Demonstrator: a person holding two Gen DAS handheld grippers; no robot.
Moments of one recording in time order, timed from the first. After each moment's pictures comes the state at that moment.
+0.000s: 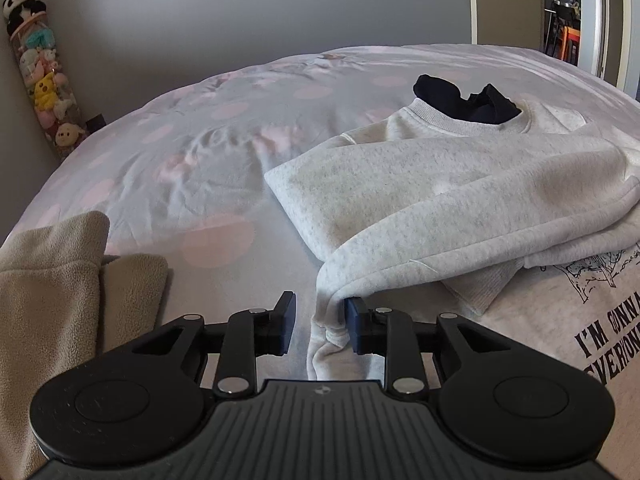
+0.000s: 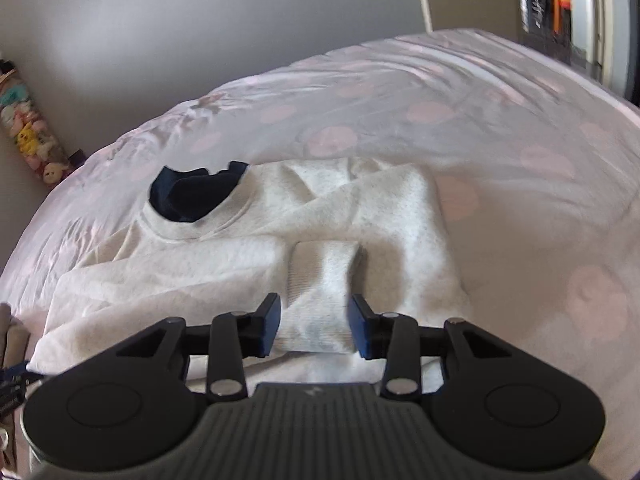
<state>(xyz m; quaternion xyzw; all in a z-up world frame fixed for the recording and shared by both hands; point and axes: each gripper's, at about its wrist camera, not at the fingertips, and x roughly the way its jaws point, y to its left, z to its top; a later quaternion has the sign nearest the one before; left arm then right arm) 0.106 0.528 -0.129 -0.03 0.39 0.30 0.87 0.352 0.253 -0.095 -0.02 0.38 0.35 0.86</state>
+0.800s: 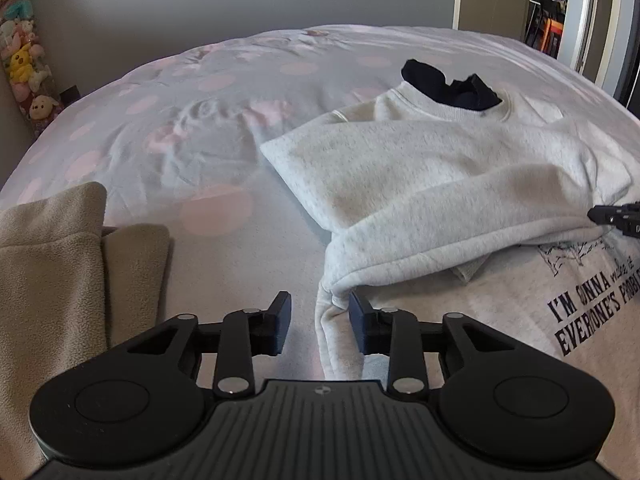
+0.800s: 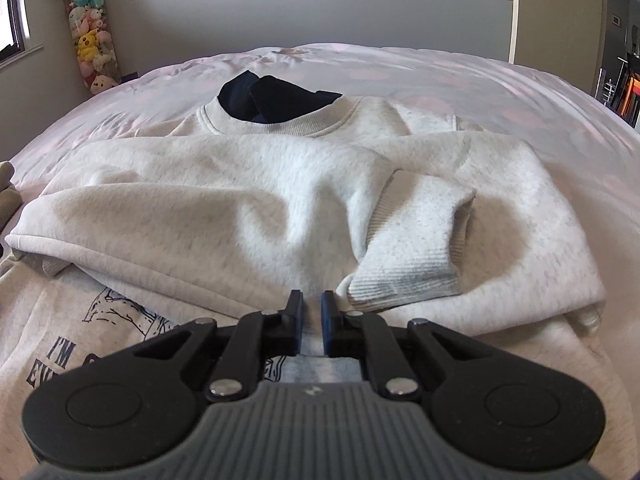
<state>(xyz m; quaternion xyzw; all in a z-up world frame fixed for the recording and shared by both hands) 0.076 0.549 -0.111 -0.09 0.42 0.25 0.87 0.304 0.295 -0.167 -0.13 0.35 0.40 0.84</state>
